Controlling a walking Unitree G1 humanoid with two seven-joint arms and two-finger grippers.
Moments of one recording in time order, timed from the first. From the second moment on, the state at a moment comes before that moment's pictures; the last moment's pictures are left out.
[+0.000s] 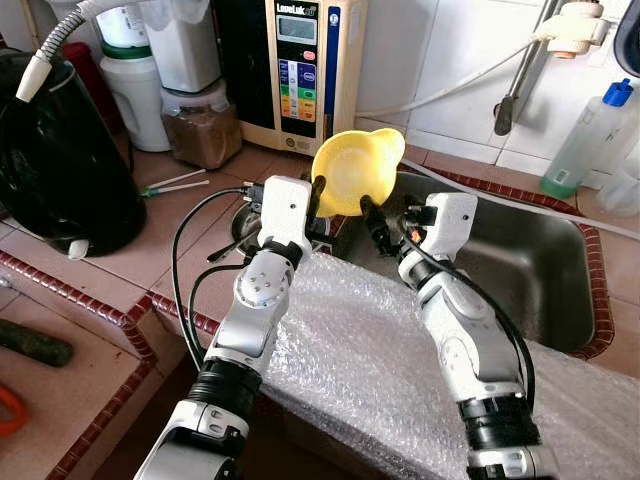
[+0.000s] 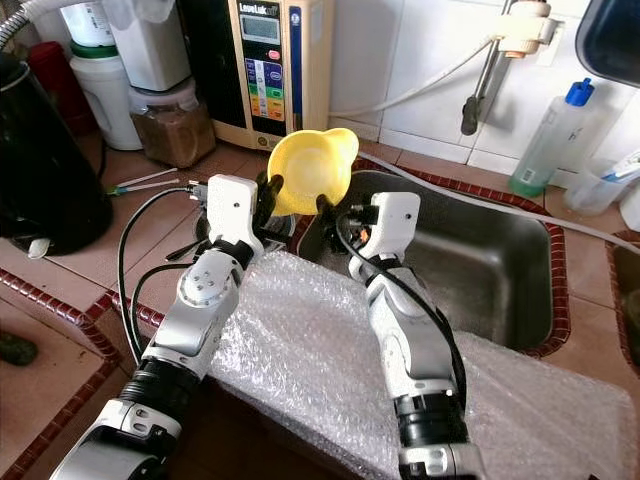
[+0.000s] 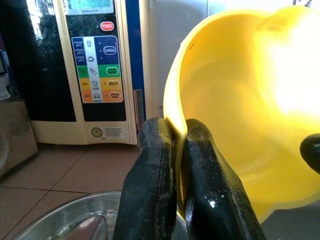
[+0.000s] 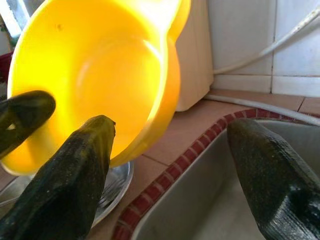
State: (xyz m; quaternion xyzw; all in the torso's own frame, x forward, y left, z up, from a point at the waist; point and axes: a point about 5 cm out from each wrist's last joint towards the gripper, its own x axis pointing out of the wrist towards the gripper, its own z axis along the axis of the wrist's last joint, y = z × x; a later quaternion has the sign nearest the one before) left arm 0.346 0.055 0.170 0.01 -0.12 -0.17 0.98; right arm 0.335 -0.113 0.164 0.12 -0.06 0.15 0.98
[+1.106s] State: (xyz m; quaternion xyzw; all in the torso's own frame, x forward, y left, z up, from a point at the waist) left arm 0.336 0.044 0.161 0.01 -0.11 -0.21 0.97; right arm 0.364 -0.119 0.178 0.16 -0.07 0.11 0.98
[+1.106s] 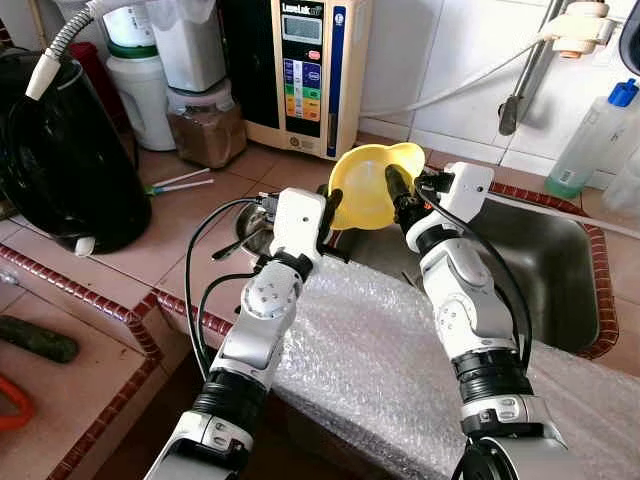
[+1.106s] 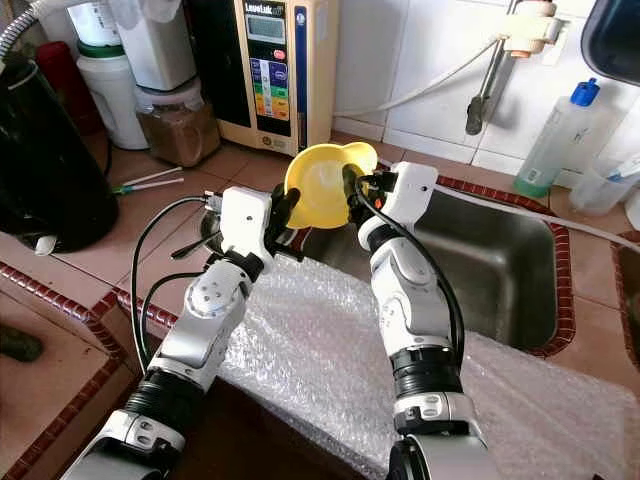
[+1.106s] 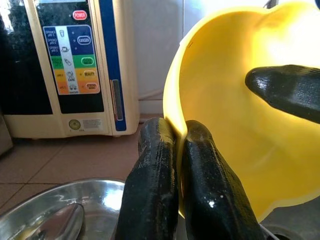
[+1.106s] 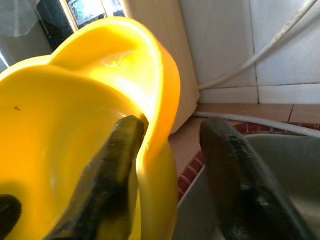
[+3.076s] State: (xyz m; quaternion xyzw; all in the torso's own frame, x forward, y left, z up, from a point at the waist) left arm 0.314 0.024 0.144 0.03 -0.03 -0.40 0.92; right arm 0.359 -0.223 0.118 0.01 0.04 -0.17 0.99
